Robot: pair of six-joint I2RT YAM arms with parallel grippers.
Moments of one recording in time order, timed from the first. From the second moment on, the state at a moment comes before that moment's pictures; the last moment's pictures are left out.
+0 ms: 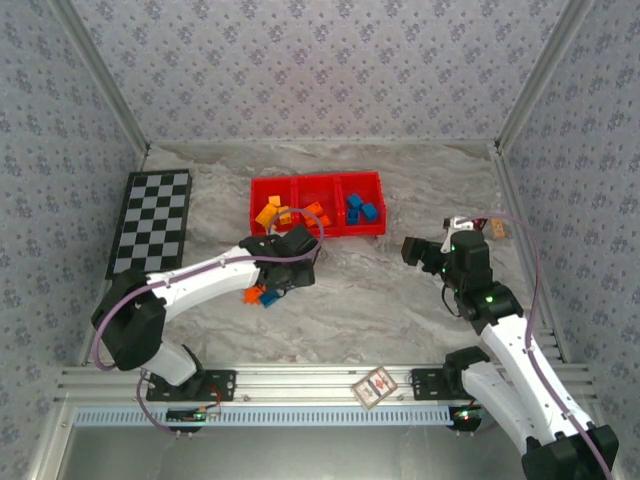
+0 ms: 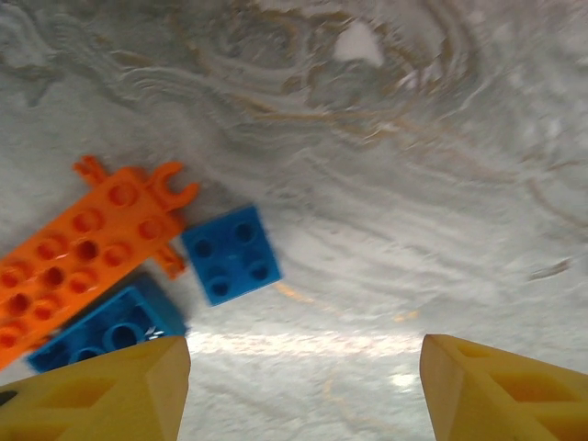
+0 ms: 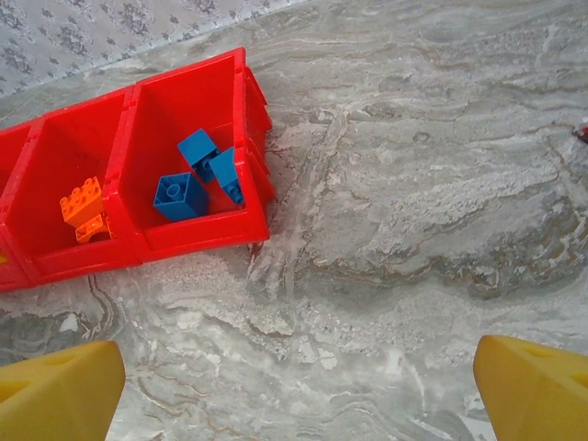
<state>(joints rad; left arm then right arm) -0.89 1.52 1.05 -0.72 -0.18 -0.99 0.26 0.72 0.61 -0.44 0.05 0.39</state>
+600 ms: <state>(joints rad) -0.91 1.64 1.07 -0.69 -0.23 -1.25 0.25 0.74 0.59 -0.42 0.04 0.46</state>
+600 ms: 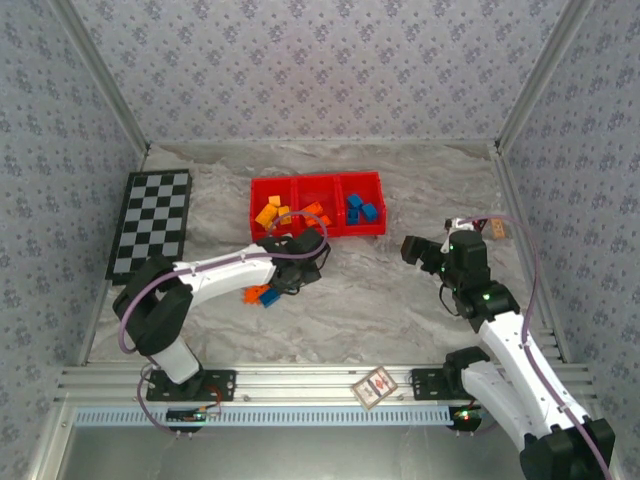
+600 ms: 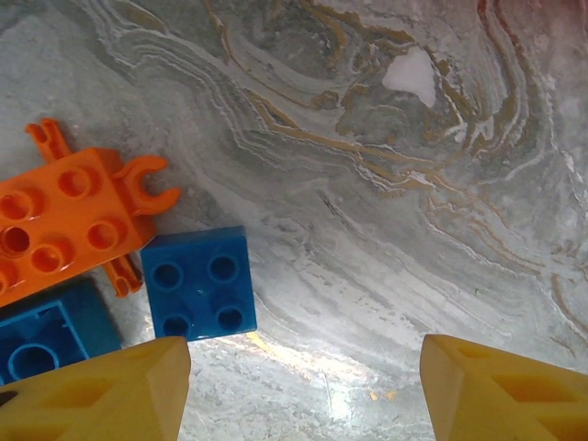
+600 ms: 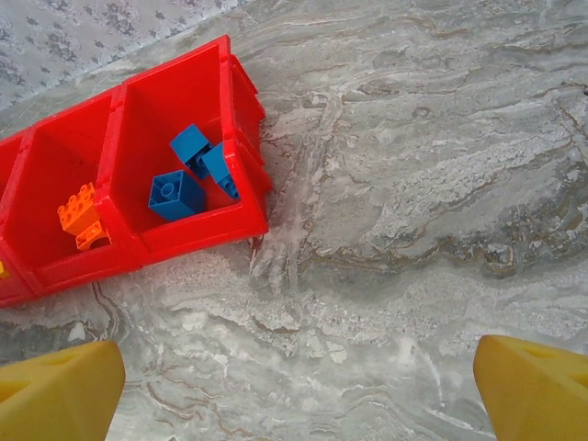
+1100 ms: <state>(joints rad) -0.91 1.65 1.05 -0.69 -0.27 -1.30 0.24 0.76 0.59 -0.41 0.04 0.49</state>
